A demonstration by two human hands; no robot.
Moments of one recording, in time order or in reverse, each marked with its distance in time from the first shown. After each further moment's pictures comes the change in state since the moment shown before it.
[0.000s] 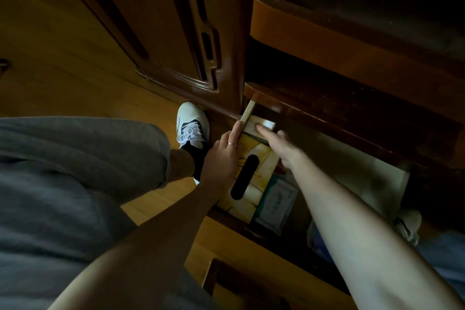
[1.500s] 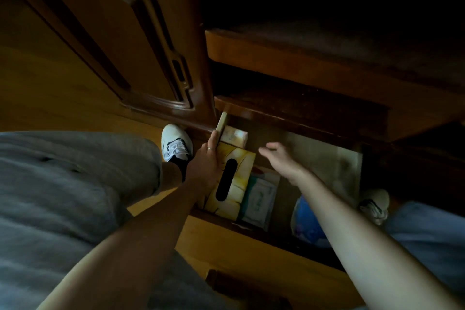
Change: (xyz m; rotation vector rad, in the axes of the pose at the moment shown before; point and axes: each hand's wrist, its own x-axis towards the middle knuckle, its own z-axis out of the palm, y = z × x) left_hand 0.006 0.017 -0.025 0.018 -0.212 -0.090; right_hand -0.080 0.040 -0.053 -0.119 0.099 -0.175
